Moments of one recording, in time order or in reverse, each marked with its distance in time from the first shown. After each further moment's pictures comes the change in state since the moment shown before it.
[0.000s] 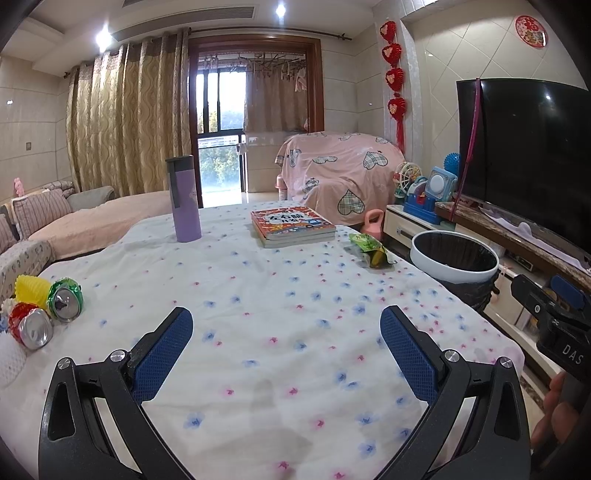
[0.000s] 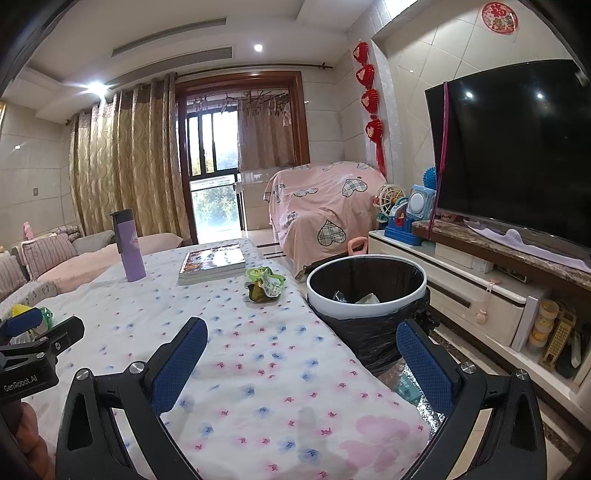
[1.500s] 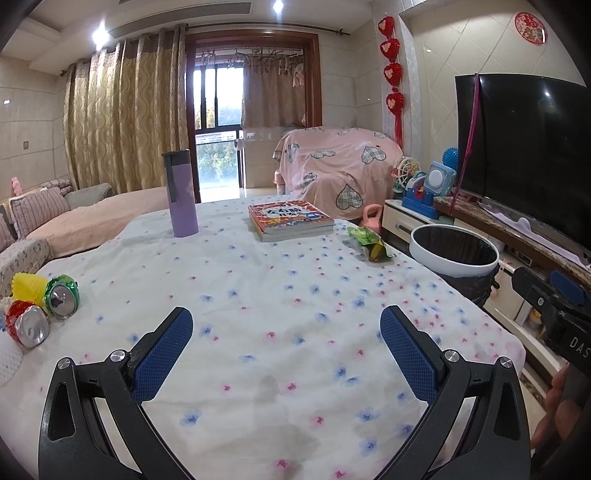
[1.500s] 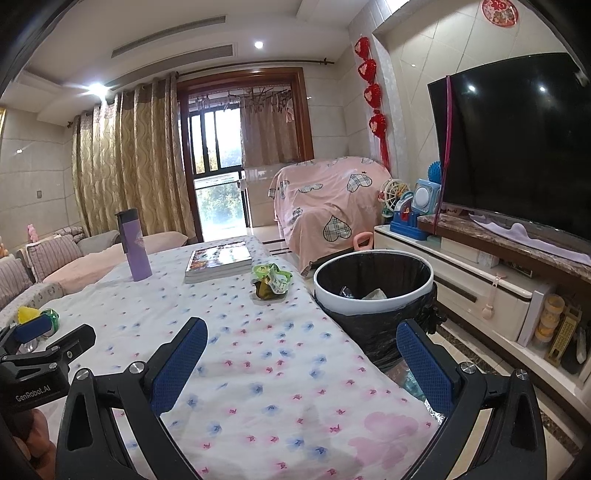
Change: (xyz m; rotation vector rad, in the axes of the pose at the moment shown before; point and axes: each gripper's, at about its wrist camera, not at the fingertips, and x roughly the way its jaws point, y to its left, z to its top) left arm 0.004 0.002 -0.008 0.001 0.021 -0.005; right arm 0.002 0.004 -0.001 0.007 0.014 0.021
